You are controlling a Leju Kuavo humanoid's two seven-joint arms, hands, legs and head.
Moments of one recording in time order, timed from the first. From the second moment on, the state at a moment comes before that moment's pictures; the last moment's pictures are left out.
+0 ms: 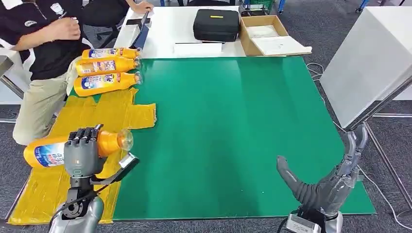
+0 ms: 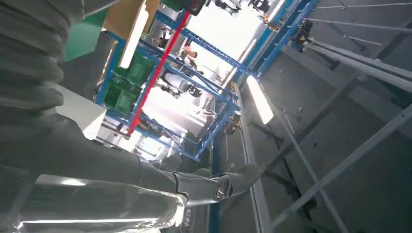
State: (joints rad) left arm -0.09 -0.06 0.20 -1.28 -1.56 0.70 -0.11; right arm 0.12 0.02 0.25 -1.78 0.62 -0.66 -0.66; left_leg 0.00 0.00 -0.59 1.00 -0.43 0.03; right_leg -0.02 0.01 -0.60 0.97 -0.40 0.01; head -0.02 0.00
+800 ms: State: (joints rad) left arm -0.15 -0.07 0.19 -0.99 -1.46 0.70 -0.34; right arm 0.07 0.01 0.33 -1.60 0.52 -0.66 -0.68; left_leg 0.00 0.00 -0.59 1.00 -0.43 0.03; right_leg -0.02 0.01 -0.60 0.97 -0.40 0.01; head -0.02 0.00
